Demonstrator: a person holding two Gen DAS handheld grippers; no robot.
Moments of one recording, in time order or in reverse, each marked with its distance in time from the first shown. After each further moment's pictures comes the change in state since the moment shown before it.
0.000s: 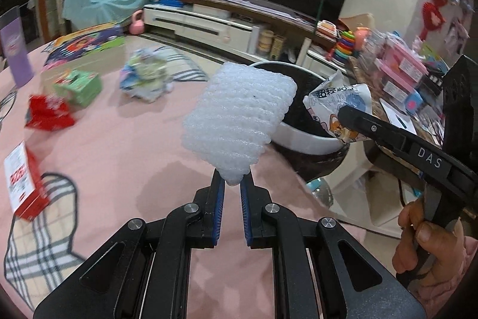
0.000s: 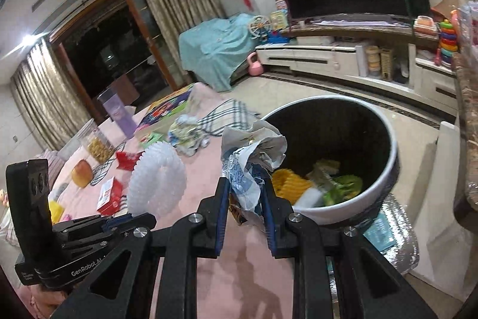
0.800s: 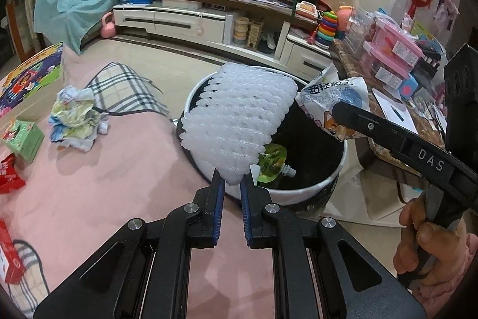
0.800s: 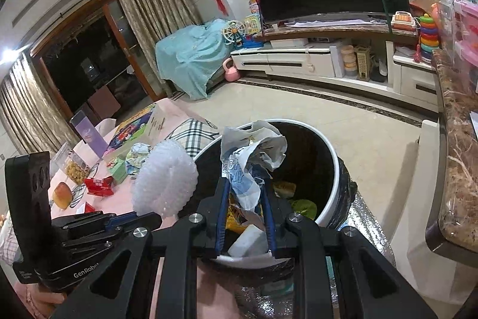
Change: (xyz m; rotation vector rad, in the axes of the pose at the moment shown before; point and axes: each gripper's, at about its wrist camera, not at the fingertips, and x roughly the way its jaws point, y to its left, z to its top) left arm 0.067 -0.049 0.058 0.098 0.073 -0.047; right arm 0.015 -0.058 0.036 0.050 0.002 -0.070
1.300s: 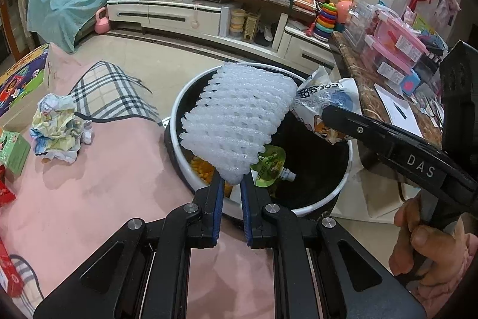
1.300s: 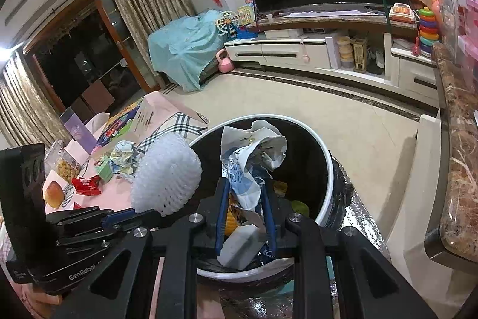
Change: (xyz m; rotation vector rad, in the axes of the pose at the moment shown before) left arm 0.021 -0.006 0.015 0.013 0.046 -0.013; right arm 0.019 -0.013 0.008 0.005 0.048 -0.025
